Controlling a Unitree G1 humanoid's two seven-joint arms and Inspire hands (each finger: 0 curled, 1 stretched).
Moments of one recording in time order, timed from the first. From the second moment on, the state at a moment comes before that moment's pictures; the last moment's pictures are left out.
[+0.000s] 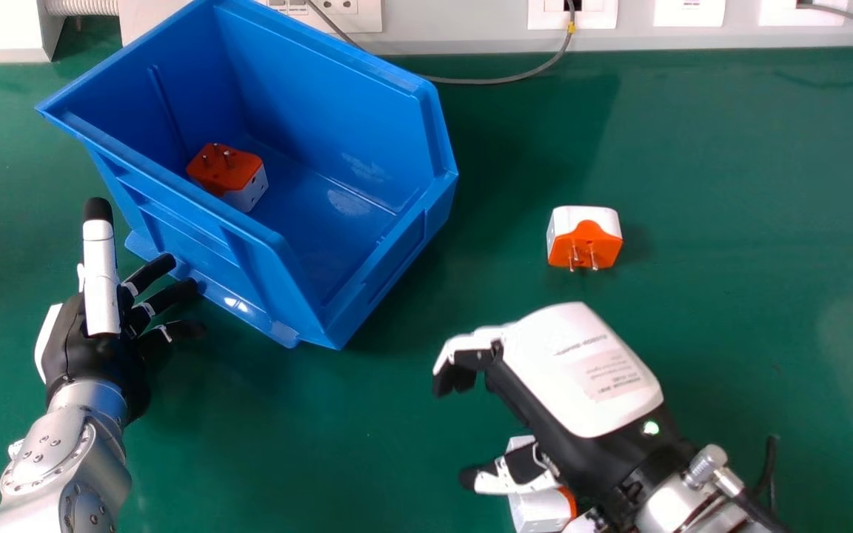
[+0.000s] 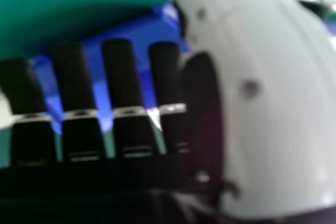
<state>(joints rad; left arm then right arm) -0.16 0.20 0.38 0.22 -0.29 0.38 0.03 0.14 -0.40 0.40 -0.17 -0.94 -0.24 -0.14</state>
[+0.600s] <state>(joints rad) -0.16 0.20 0.38 0.22 -0.29 0.38 0.03 0.14 -0.37 0.35 -0.16 -0.89 -0.24 -0.16</state>
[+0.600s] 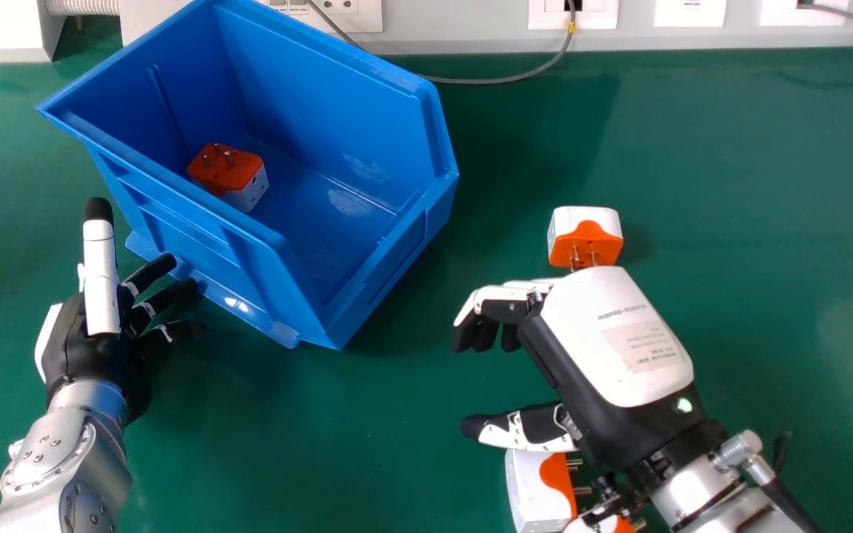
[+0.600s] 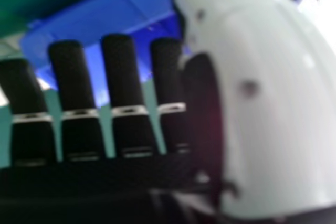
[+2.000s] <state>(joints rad) -0.17 0.21 0.38 0.25 -0.29 0.37 0.03 0.17 -0.41 0.40 -0.36 -1.11 0.18 0.52</state>
